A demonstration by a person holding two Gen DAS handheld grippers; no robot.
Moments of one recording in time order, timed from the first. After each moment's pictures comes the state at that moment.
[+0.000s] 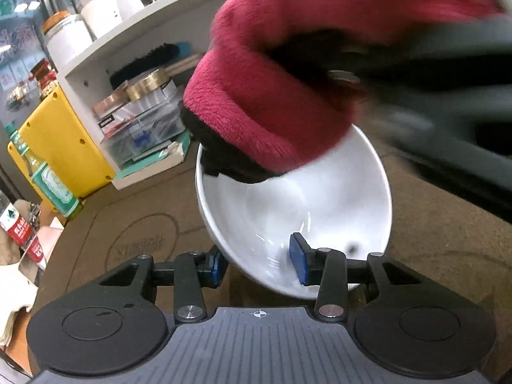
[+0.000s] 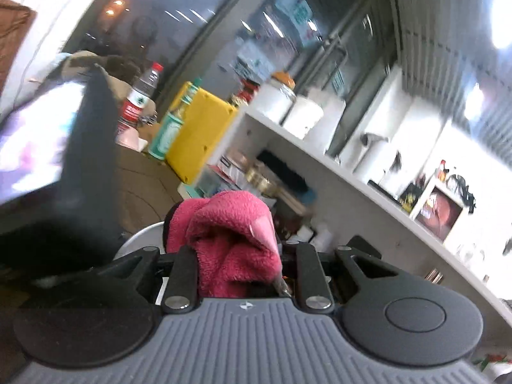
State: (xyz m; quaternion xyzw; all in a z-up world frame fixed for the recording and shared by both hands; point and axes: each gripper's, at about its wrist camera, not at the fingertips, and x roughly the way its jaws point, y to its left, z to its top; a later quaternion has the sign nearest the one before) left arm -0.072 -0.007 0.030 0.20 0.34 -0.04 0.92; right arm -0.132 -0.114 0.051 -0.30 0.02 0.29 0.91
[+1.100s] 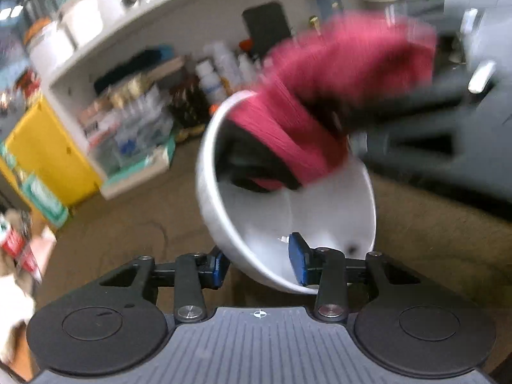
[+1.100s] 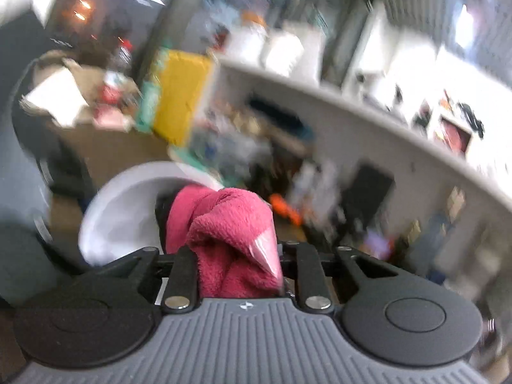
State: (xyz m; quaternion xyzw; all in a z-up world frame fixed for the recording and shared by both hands) left arm -0.073 -0.013 0.029 0.18 0.35 -0.06 0.92; right arm -0.076 -0.125 0.053 -0.22 0.09 0.30 0.92
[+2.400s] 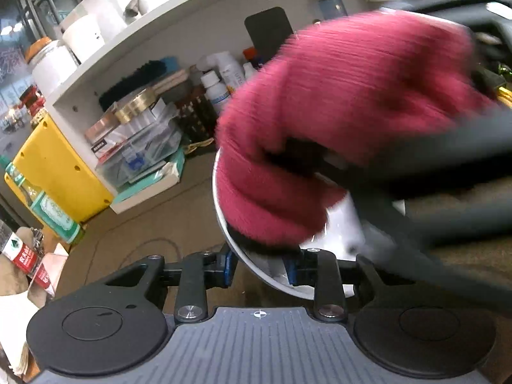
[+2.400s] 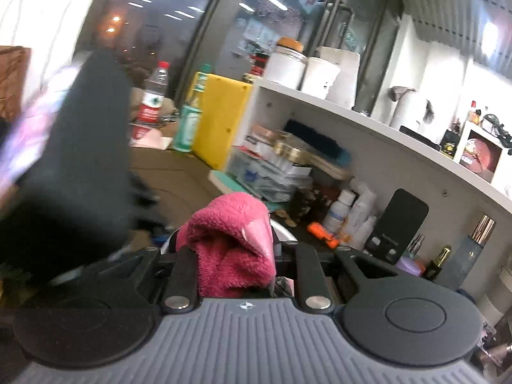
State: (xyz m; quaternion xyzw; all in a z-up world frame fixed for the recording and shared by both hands) left arm -0.064 -0.029 0.032 0.25 0.33 -0.05 0.91; right arm -0.096 -0.127 0.046 -0.22 0.12 0.35 0.90
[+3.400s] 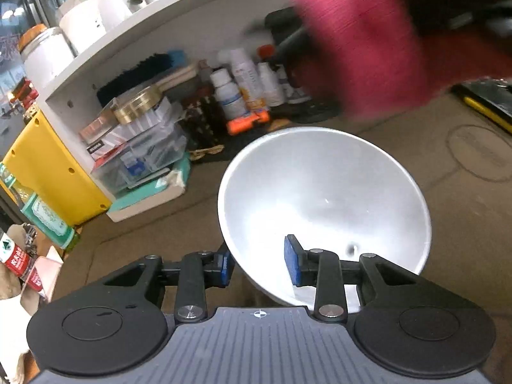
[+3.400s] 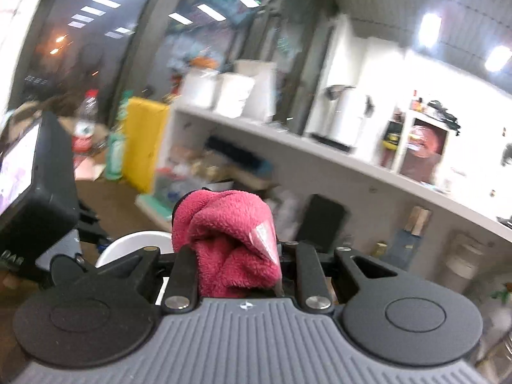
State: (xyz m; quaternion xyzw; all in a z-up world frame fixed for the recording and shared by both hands) left arm -0.006 -0.013 0.045 0.22 0.35 -0.03 0.91; right arm -0.056 -0.181 0.092 -0.15 0.07 0.23 0.96
